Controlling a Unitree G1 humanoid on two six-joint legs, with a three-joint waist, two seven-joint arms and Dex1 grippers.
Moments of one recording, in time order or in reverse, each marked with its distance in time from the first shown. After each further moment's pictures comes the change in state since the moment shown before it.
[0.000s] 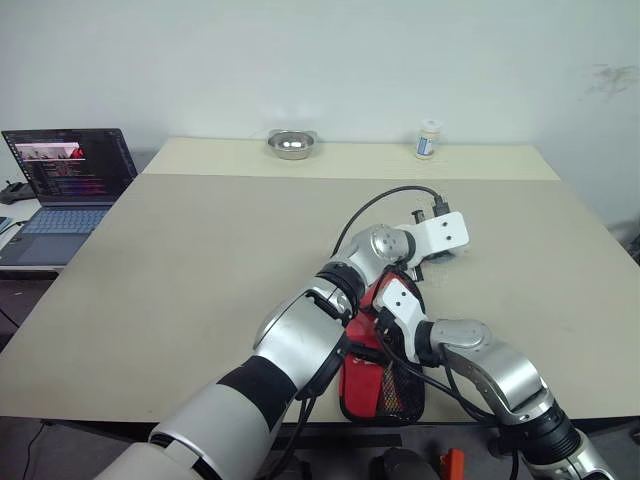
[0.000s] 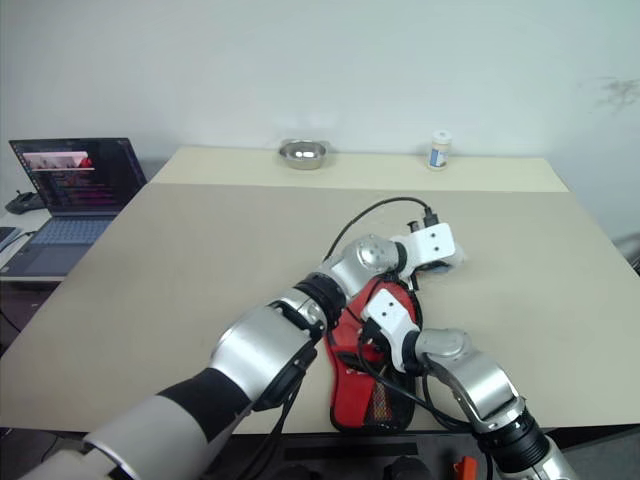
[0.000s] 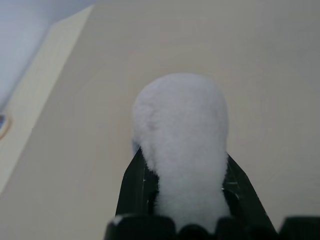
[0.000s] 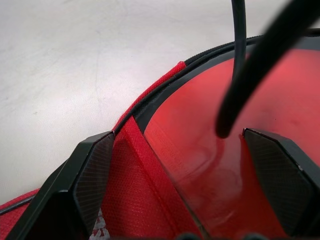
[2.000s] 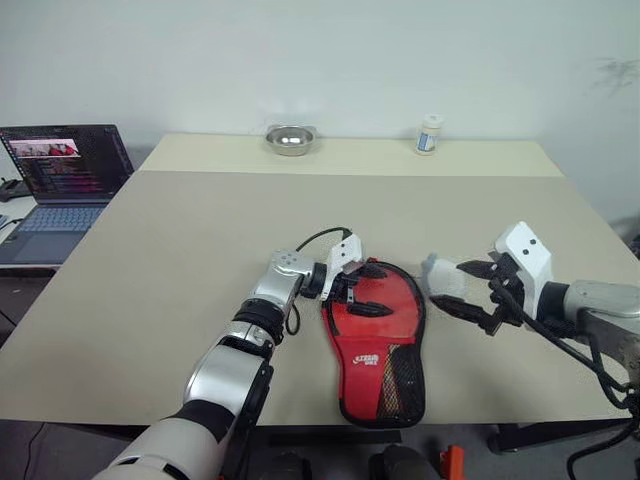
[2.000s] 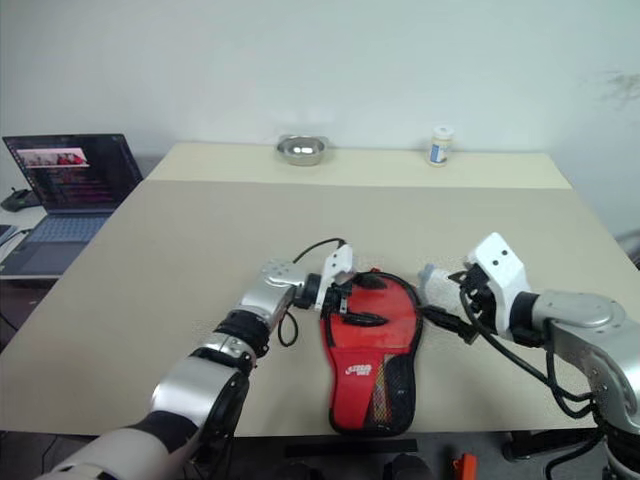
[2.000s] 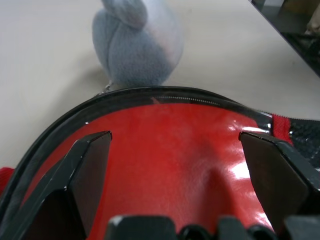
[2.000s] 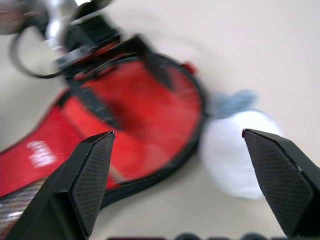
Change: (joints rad) left arm 0.411 0.320 0.121 -0.388 -0.312 0.102 -0.688; right arm -0.026 -0.388 -0.564 -0.336 0.346 0.390 -0.009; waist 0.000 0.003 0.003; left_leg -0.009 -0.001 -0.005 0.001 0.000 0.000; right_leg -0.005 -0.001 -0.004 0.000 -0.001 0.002
